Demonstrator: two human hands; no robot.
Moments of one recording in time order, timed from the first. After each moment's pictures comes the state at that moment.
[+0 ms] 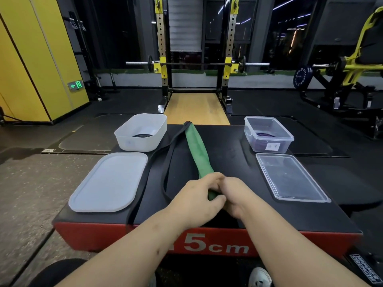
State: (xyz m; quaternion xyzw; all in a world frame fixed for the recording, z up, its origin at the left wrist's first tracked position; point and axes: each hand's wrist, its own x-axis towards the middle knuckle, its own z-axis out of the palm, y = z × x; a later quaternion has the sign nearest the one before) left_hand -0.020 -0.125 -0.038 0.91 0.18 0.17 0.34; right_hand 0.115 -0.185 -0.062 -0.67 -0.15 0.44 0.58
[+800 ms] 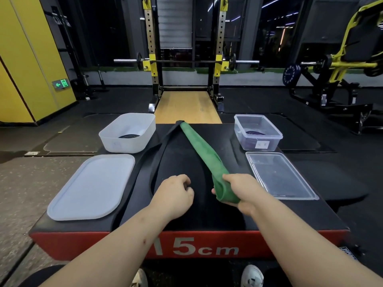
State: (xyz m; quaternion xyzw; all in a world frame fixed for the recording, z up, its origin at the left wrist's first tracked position) left_hand 0.002 -0.087 -0.059 0.90 0.33 0.12 0.26; right_hand 0.148 -0.215 -0.044 -0.67 -0.06 0.38 0.64
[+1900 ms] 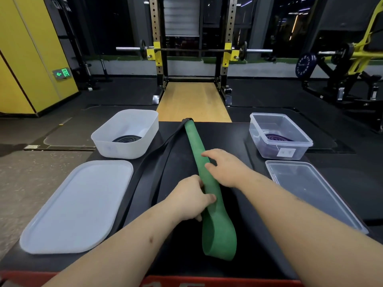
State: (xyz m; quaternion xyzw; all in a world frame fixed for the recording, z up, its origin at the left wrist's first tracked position) left_hand 0.067 -0.038 -0.061 0.84 0.30 0.05 0.45; right_hand 0.230 -0.092 -0.049 -0.83 -0.50 0.13 0.22
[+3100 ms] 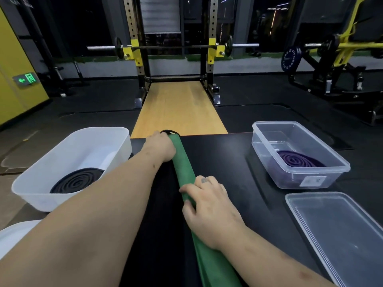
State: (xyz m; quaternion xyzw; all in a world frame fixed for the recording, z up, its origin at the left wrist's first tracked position) left_hand 0.279 0.216 -0.065 0.91 0.40 0.03 0.10; right_hand 0.254 -0.024 -0.105 -0.83 -0.51 -0.02 0.24
